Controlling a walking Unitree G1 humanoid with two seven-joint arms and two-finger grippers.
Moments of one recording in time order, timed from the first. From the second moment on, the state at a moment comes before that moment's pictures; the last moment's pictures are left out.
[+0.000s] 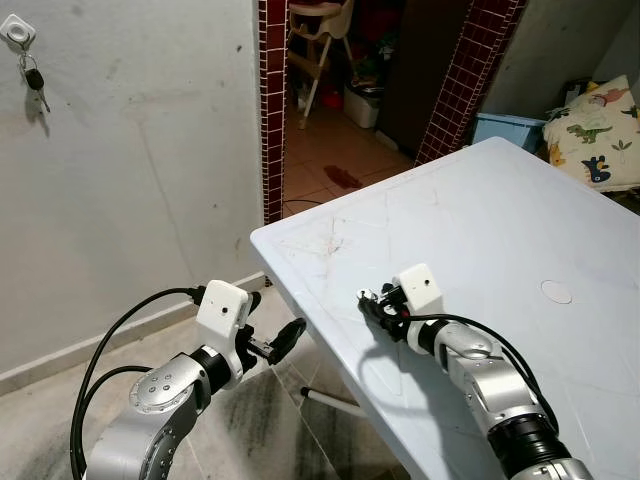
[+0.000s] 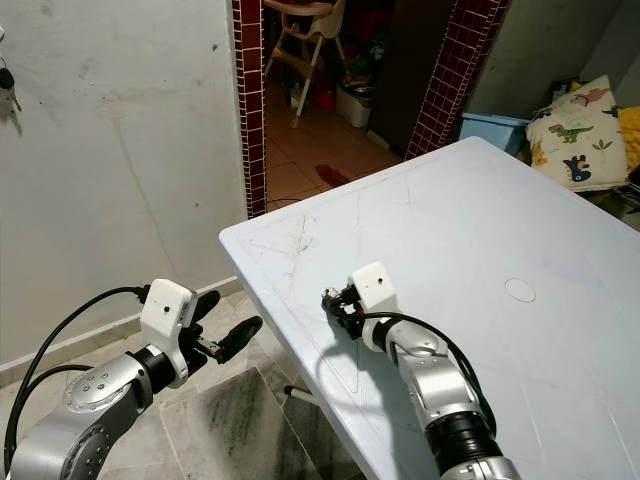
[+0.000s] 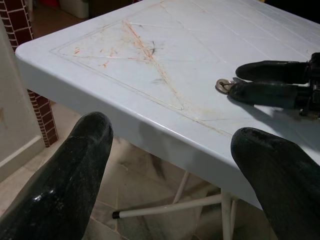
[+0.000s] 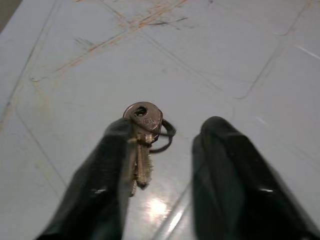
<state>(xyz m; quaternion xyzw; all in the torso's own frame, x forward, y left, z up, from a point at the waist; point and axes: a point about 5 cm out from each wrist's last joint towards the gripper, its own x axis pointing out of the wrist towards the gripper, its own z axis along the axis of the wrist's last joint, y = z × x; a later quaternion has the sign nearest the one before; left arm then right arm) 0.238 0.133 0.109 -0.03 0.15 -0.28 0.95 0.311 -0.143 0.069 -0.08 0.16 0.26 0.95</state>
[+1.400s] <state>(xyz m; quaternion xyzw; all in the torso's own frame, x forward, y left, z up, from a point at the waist) 0.245 0.126 0.117 -0.03 0.13 -0.28 0.95 0.306 -0.124 0.081 0.03 0.10 0.21 0.97</state>
